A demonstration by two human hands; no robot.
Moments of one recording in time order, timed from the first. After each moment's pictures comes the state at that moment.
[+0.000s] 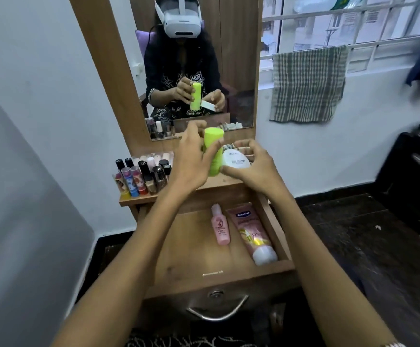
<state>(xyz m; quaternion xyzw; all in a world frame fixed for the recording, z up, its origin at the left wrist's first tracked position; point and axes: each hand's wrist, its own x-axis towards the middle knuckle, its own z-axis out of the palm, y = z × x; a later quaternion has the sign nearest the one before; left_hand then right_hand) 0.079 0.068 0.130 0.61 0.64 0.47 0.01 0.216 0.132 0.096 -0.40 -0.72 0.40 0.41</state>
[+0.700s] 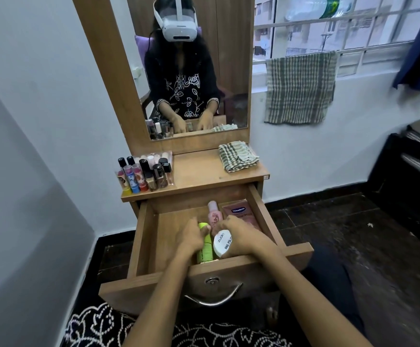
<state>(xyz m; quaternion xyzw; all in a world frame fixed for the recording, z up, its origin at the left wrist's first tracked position) 0.084 0.026 -0.018 0.45 0.83 0.23 0.23 0.225 0.075 -0.004 -0.37 -0.89 0.28 0.02</state>
